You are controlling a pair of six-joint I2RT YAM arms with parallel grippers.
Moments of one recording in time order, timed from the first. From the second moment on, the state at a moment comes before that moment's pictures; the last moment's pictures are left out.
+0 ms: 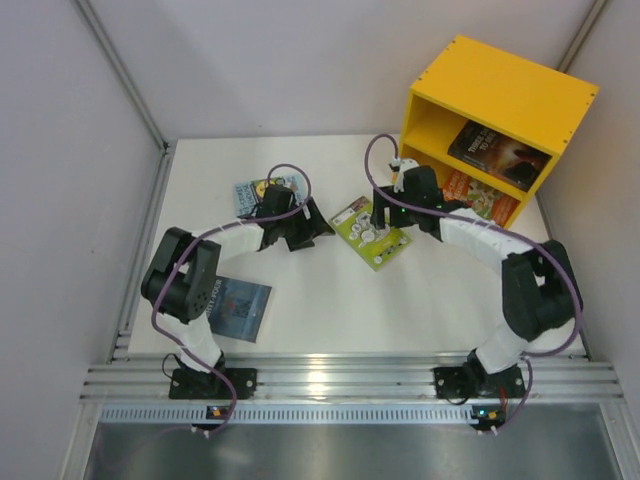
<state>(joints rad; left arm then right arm) -0.41 1.79 1.02 0.01 0.33 -0.82 0.42 1.58 1.05 -0.18 -0.08 0.23</state>
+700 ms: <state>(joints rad) -0.41 1.84 1.03 0.01 0.31 -0.84 0.39 1.84 1.00 0.09 -0.41 0.23</state>
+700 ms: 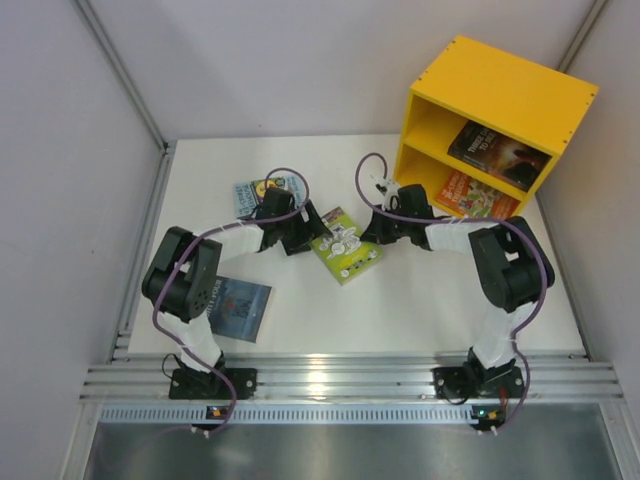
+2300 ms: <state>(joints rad) -0.57 1.63 1.02 -0.14 0.22 -1.16 1.07 1.43 0.89 -0.10 0.50 0.15</state>
